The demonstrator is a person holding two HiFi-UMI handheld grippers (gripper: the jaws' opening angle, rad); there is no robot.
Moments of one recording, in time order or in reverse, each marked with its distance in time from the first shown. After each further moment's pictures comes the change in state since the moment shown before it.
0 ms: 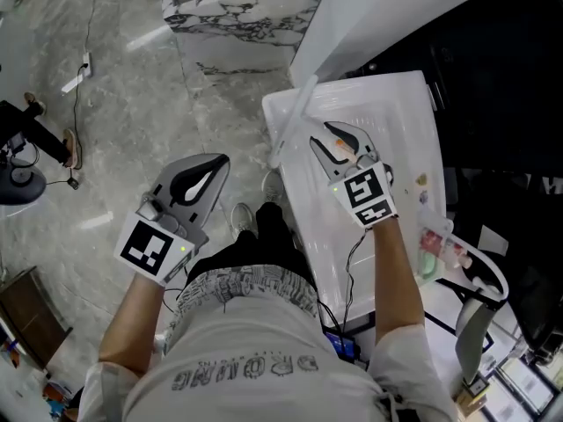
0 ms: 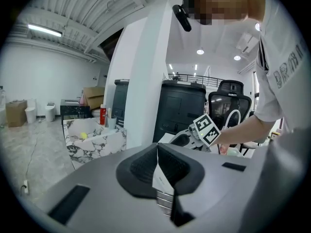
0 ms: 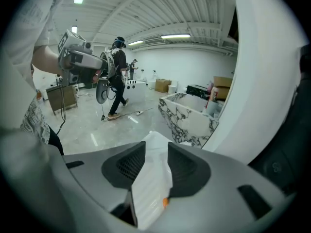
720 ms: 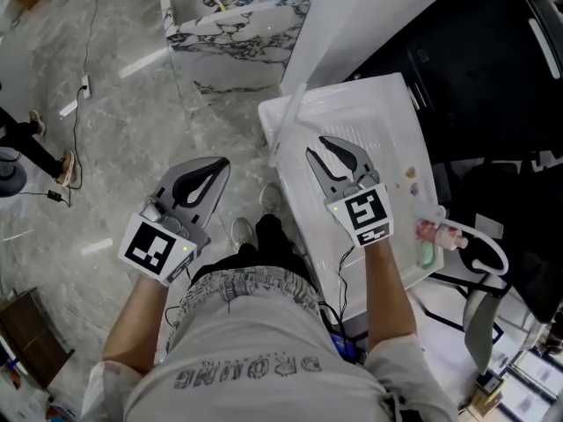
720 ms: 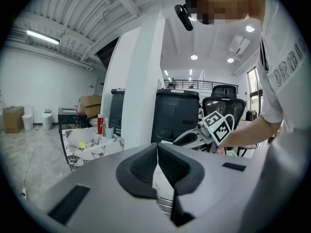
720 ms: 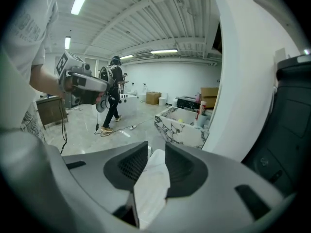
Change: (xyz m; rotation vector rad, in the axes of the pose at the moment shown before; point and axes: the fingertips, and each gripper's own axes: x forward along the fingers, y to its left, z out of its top) left arm -0.029 -0.023 0.029 0.047 -0.079 -0.032; right arm -0.067 0.028 0.049 0.096 -0.143 -0.111
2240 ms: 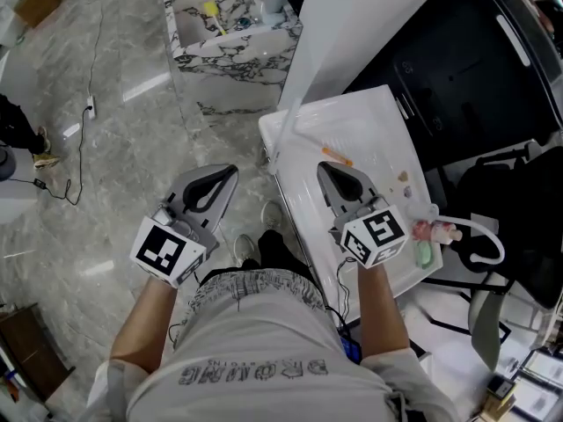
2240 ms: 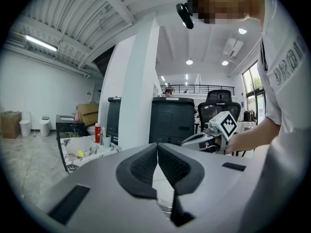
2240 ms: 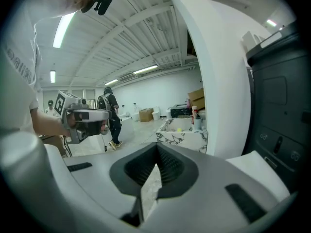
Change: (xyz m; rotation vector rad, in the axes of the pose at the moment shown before) left arm -0.020 -0.026 0.030 0.040 -0.073 -0.024; right arm -0.063 0.020 0.025 0.297 -0.191 -0.014
